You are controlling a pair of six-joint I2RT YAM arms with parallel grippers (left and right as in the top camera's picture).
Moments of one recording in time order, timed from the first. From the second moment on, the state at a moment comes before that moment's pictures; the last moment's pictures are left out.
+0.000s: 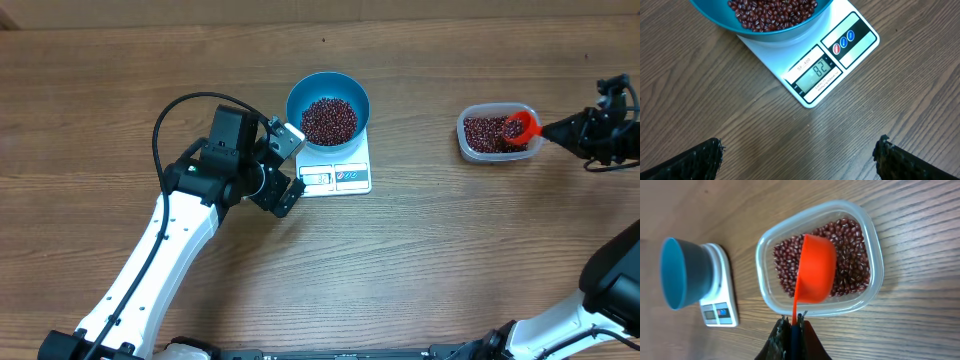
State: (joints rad) left arm -0.31 1.42 1.10 -0.74 0.21 0.34; right arm -0.58 1.88 1.58 -1.09 -0.72 -0.23
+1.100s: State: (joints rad) left arm -0.31 1.42 1.10 -0.74 0.21 0.34; right arm -0.13 1.88 1.59 -1.11 -1.20 -0.21
